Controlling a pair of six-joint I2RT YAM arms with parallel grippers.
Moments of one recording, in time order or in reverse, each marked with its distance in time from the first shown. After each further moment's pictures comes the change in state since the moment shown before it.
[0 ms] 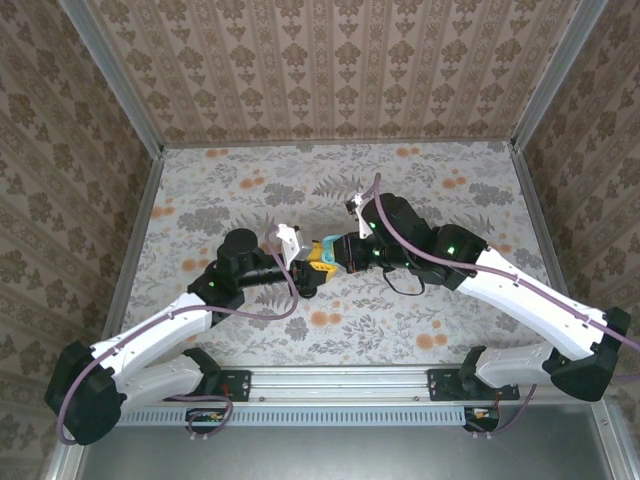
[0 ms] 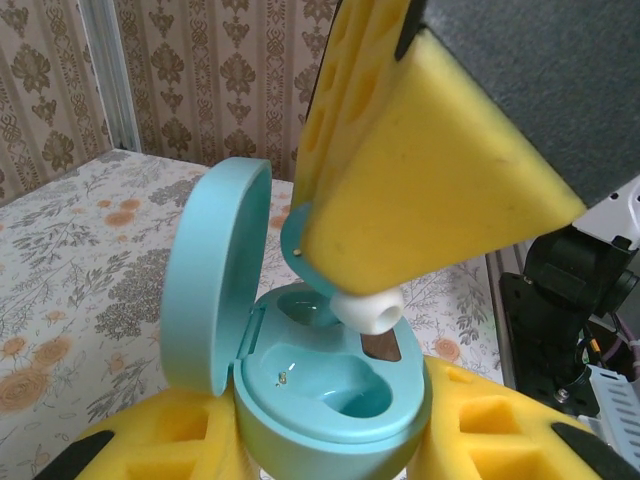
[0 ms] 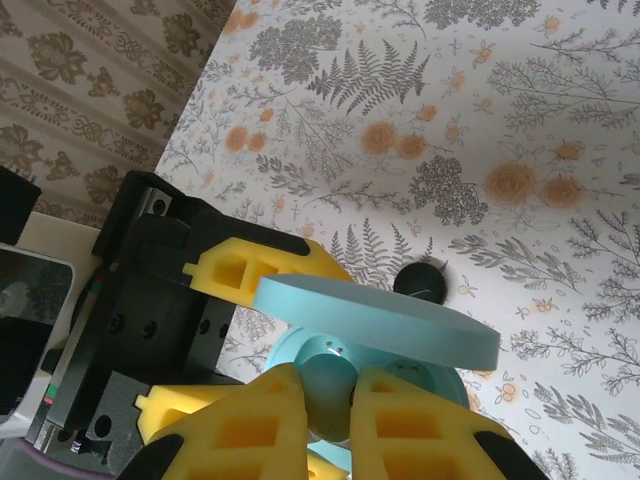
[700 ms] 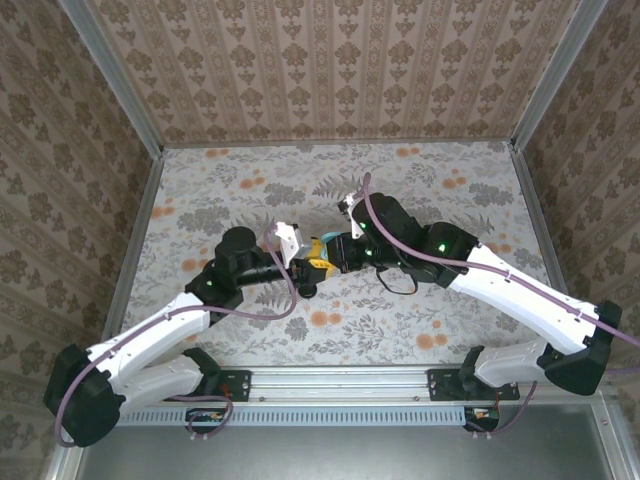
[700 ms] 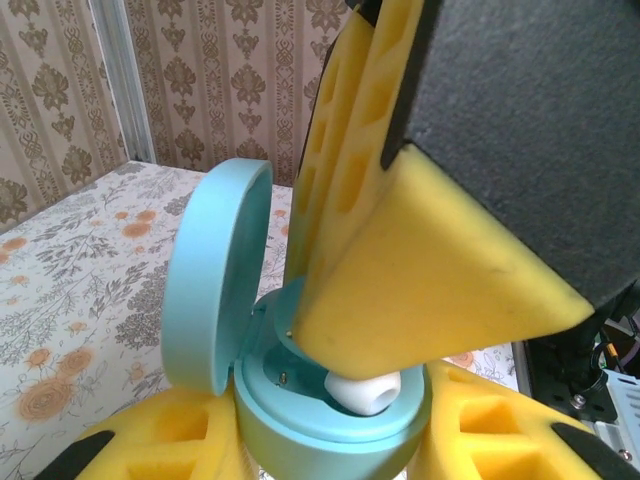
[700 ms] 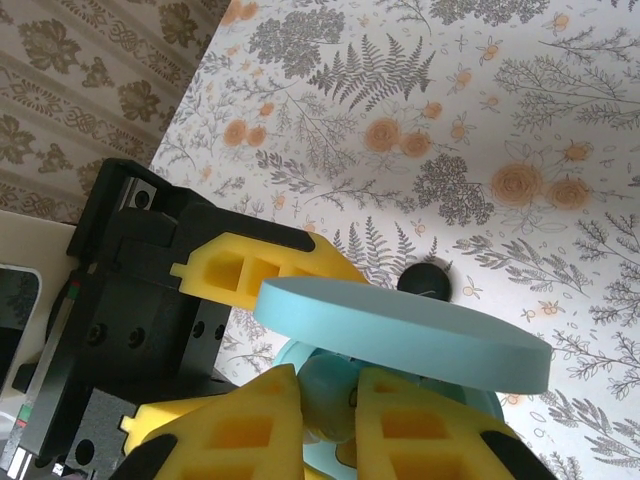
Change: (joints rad) left arm 0.000 -0.018 0.026 -0.032 -0.027 0.026; right arm 0.029 0.046 0.044 -0.020 0.023 -0.001
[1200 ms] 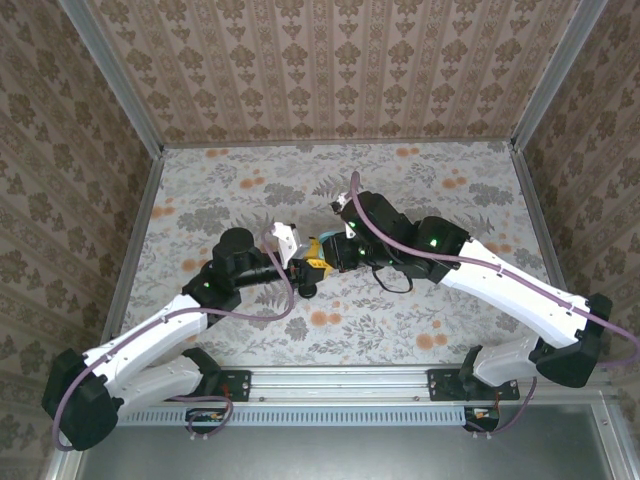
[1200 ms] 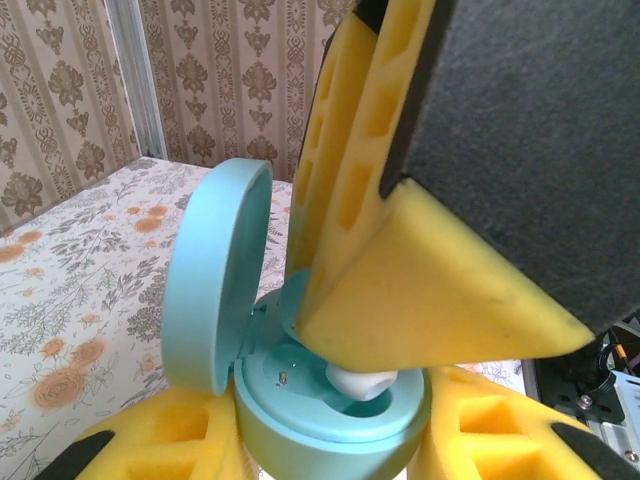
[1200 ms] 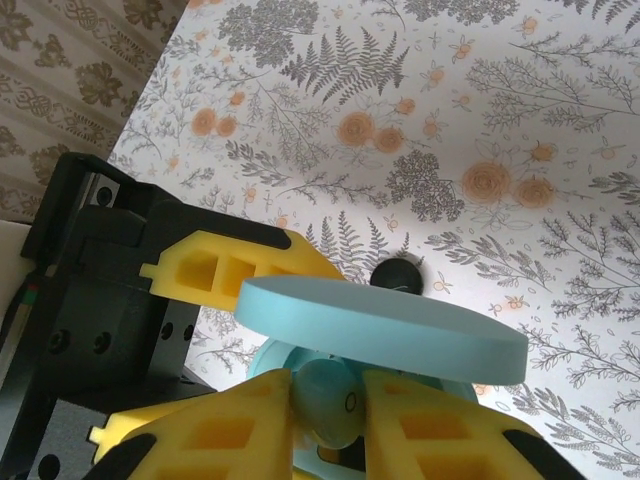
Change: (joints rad) left arm 0.001 -0.022 0.000 -0.028 -0.021 0.000; right arm 0.027 0.058 0.087 -0.094 0.068 -0.026
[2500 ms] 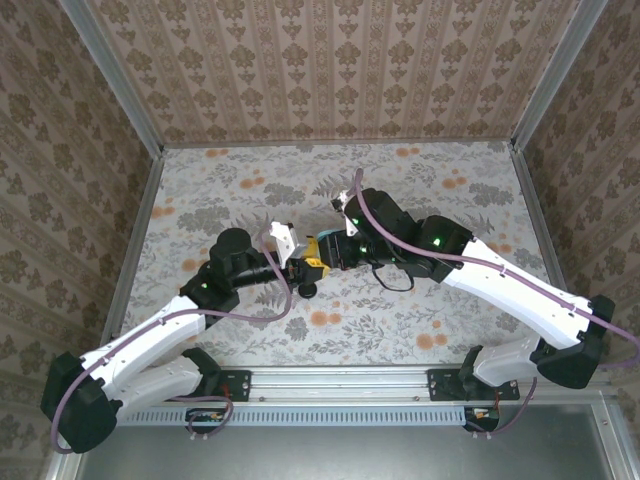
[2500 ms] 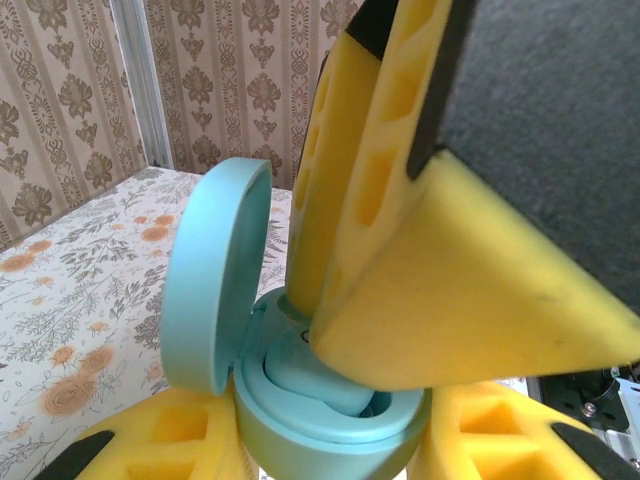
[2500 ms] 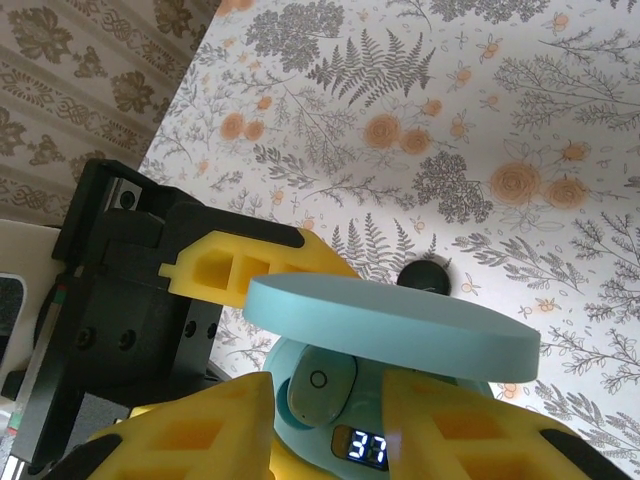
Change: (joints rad) left arm 0.001 -0.018 0.000 0.000 -0.003 0.000; right arm -0.019 -0.013 0.000 0.029 -0.057 0.022
